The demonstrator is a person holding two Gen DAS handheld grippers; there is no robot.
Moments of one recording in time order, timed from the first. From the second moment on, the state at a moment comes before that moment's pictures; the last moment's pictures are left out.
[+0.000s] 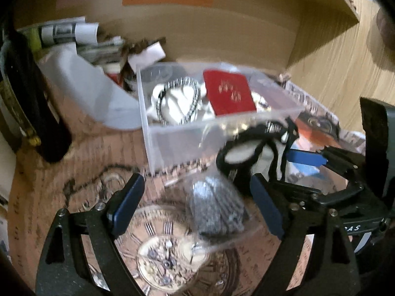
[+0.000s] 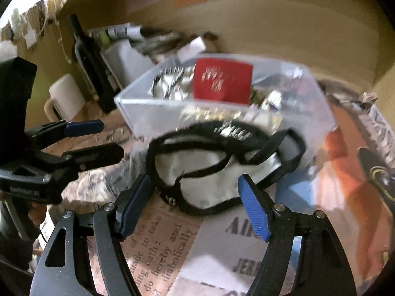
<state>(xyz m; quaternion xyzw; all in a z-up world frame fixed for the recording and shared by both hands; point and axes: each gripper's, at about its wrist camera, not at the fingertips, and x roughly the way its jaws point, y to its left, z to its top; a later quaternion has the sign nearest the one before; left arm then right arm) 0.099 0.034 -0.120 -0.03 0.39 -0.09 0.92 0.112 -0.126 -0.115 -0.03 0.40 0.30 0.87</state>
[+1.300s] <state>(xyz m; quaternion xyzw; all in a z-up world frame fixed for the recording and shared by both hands) 0.079 0.021 -0.080 -0.04 0.33 -0.12 0.94 0.081 -0.187 -0.034 0.02 0.25 0.27 0.93</state>
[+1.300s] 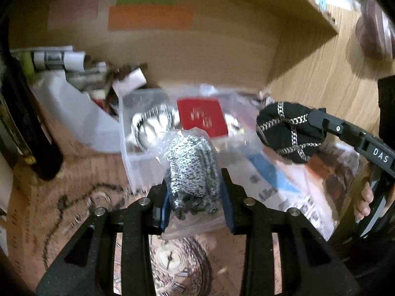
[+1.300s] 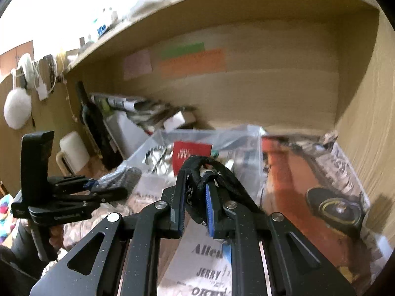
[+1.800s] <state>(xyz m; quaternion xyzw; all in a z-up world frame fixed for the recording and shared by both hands) 0.123 0.022 -0.032 -0.03 0.26 -0.10 0.96 0.121 -0.173 0.001 0.00 0.19 0.25 0.95</state>
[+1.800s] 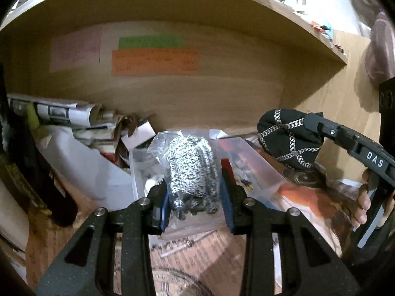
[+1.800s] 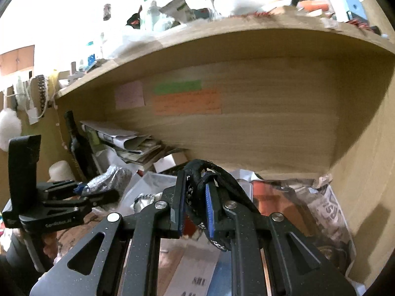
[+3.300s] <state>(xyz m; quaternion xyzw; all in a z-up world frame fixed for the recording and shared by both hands) 0.161 0.020 -0.050 -0.02 0.30 -0.09 0.95 0.161 -0.156 -0.058 -0.04 0.32 0.26 0.91</state>
